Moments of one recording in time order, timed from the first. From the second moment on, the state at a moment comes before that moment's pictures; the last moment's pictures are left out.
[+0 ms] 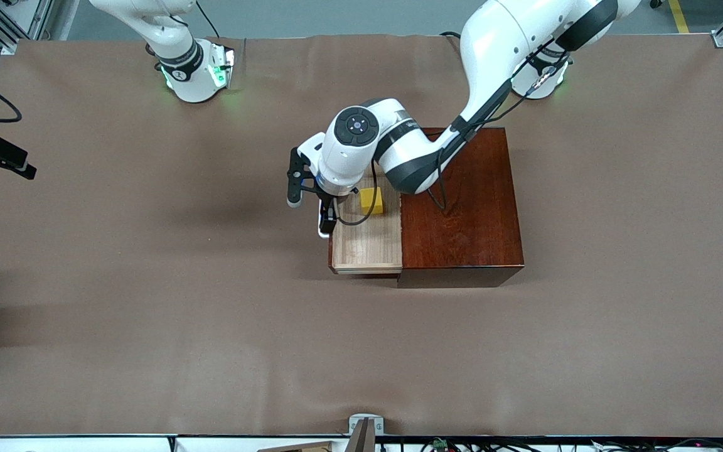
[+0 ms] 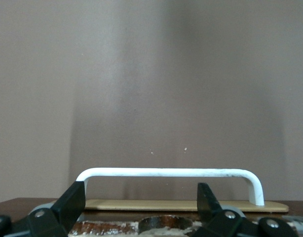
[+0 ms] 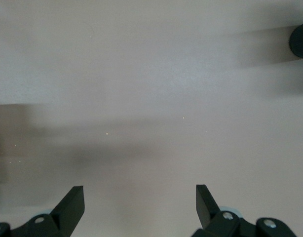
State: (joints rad) left arm -0.51 0.79 -0.49 -1.32 0.21 2.25 0.63; right arm -0.06 -0.01 -0.06 -1.58 0.04 1.58 -0.07
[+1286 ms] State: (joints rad) left arm -0.53 0.75 -0.40 -1.25 0.30 1.79 0.63; right arm -0.08 0.00 -0.06 -1.58 0.04 1.58 -0.07
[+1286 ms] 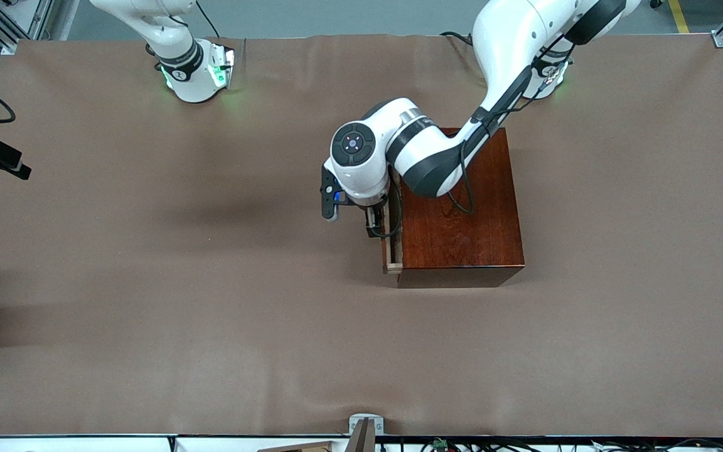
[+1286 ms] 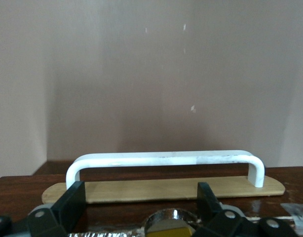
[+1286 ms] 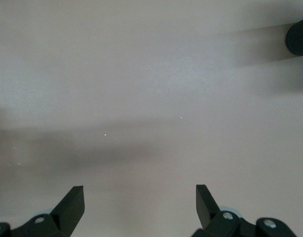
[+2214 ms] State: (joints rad) left arm -0.53 0.73 -0.40 -1.26 0.40 1.86 0.59; right arm -0.08 0.00 -0.06 -1.58 0.05 1.58 -0.07
